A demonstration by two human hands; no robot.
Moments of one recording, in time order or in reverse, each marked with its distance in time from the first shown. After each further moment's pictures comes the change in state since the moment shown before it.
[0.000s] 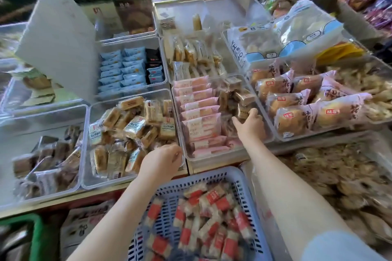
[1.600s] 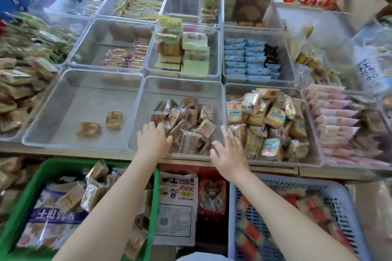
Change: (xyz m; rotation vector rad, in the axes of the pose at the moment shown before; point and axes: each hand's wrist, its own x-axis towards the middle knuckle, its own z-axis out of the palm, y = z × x) left_hand -0.129 -0.407 -0.078 0.130 0.023 -0.529; right_hand -0.341 -0.277 0.179 -0.239 -0.493 -0.808
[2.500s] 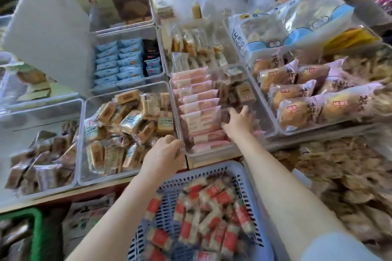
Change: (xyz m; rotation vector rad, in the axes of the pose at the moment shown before) left_hand -0.089 0.428 0.046 -0.113 0.028 0.562; right_hand -0.045 0.433 -0.138 0.178 0.131 0.673
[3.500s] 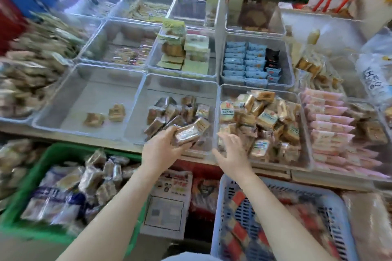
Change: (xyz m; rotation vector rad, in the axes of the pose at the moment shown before) left_hand -0.186 -0.315 -0.093 -0.188 0.334 -0.451; right_hand -0.252 -0.300 0.141 0.108 -0.268 -0.595
